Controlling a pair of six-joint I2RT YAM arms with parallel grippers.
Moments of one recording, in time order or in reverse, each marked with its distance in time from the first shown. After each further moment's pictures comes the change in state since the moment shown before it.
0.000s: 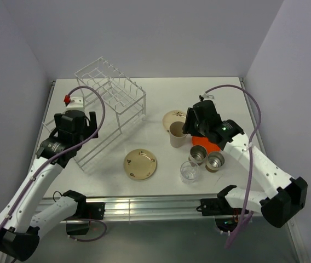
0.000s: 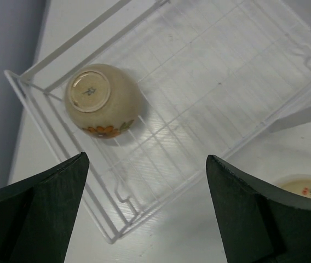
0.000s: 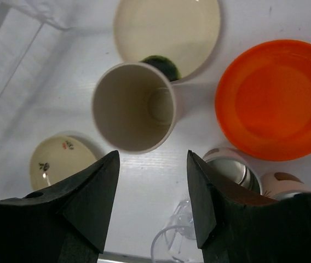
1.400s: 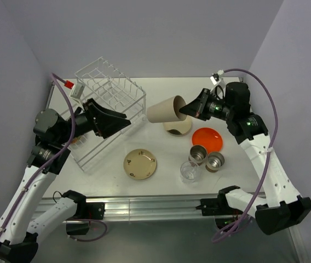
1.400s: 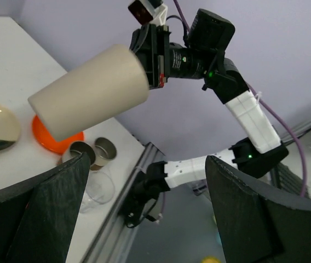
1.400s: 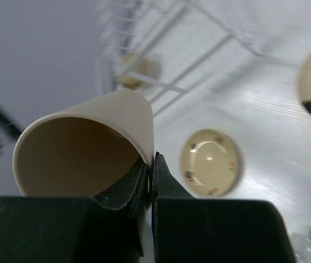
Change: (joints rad) left arm 0.000 -0.094 0.060 0.616 1.231 -0.599; right arm -0.254 -0.023 0.172 0.121 -0.690 0.049
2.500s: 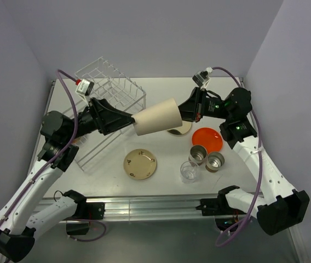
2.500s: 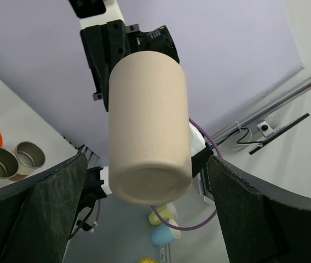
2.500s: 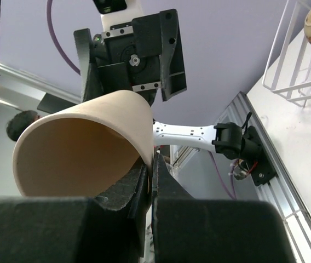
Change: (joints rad) left arm -0.087 0.067 -0.072 0.341 0.033 -0.388; right arm 0.016 -0.039 -0.193 0.856 -0.636 0.683
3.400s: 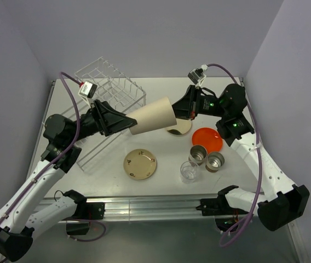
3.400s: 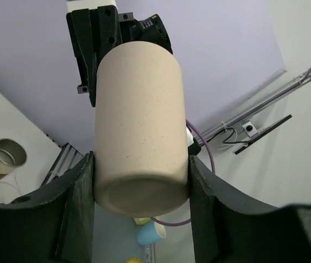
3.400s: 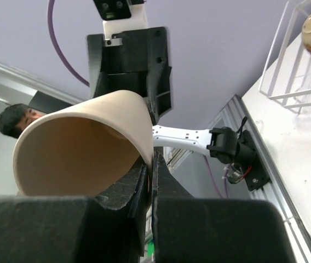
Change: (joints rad) left arm -0.044 -0.002 -0.048 0.091 -0.018 -0.087; right arm 0.074 0.047 0.063 -0.064 0.054 -0.083
